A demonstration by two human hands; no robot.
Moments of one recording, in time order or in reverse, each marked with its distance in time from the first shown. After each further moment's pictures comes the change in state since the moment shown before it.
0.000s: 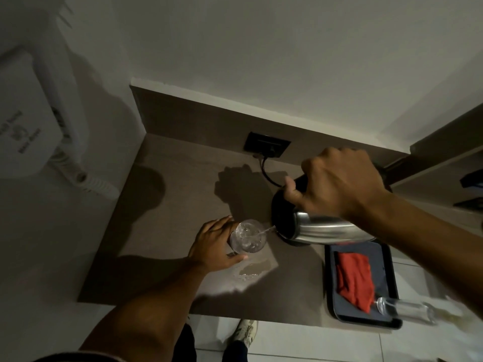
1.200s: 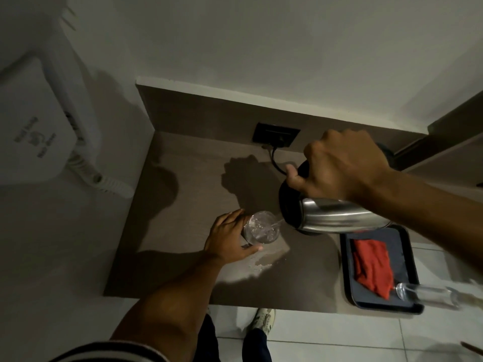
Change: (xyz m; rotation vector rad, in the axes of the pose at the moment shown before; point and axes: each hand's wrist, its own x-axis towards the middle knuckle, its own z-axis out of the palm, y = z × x) left_hand 0.002 0.000 -0.002 -0.009 -0.084 -0.034; right_hand 0.010 -0.007 0.000 0.015 0.022 -0.053
